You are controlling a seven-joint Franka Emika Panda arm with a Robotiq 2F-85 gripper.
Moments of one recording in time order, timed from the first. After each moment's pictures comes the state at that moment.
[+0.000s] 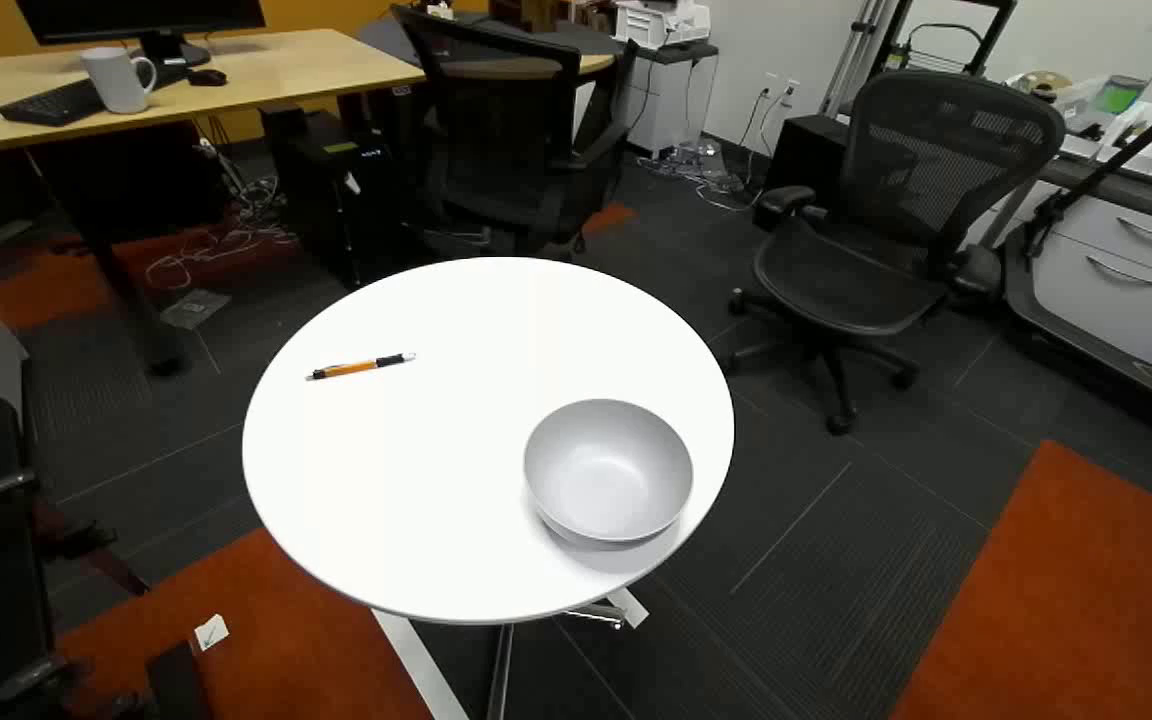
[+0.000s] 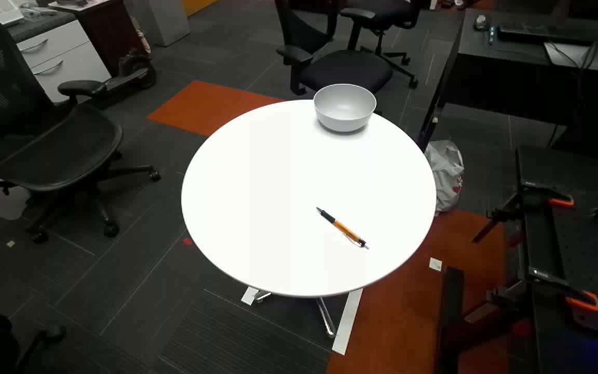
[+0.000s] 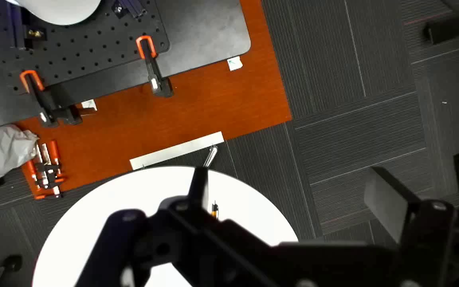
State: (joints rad) arm 0.09 -0.56 0.27 -2.25 0.31 1.62 0.58
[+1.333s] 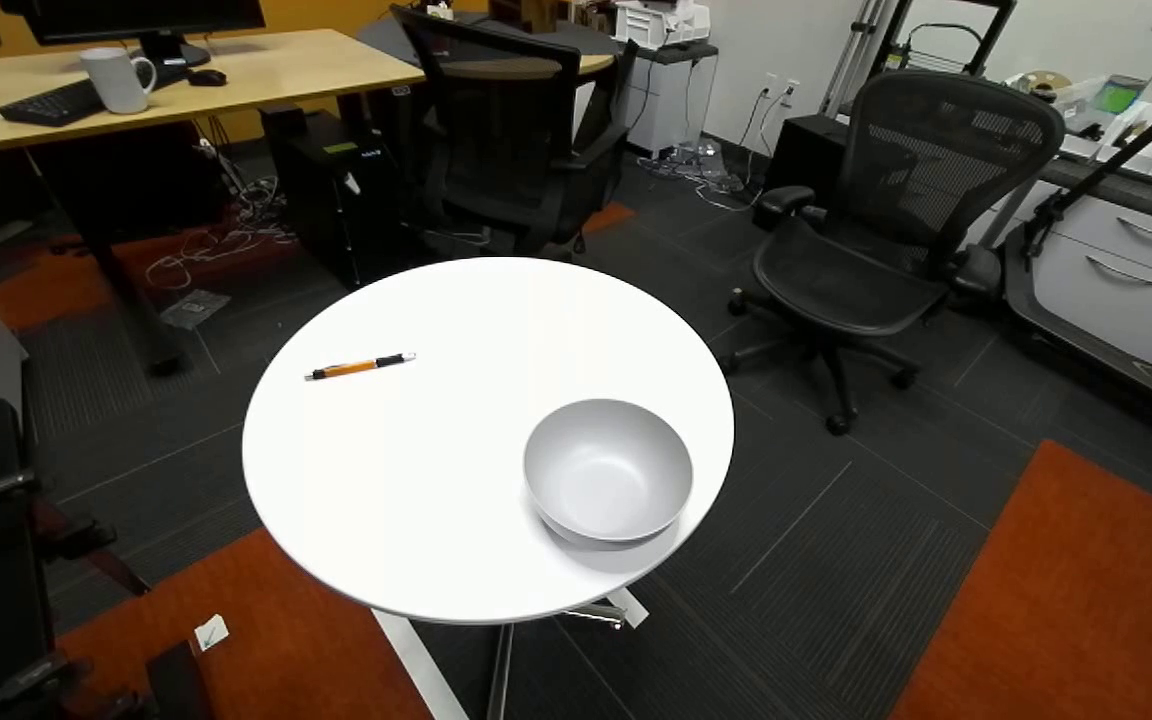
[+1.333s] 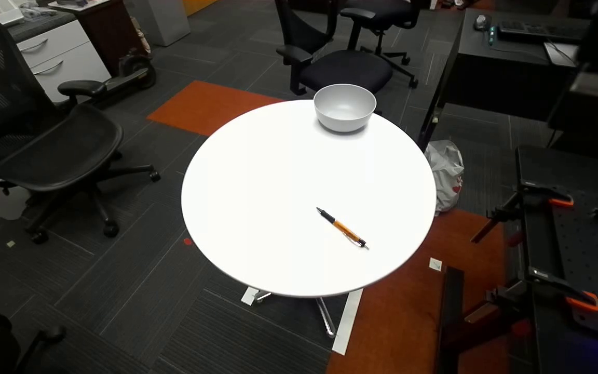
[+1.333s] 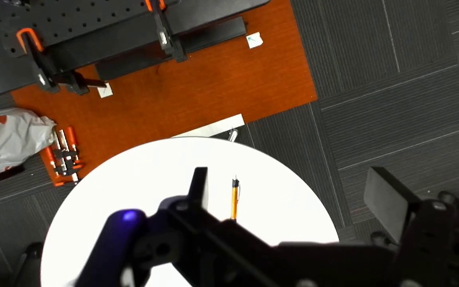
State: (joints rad) arm 0.07 -0.37 0.25 -2.27 0.21 1.80 0.57
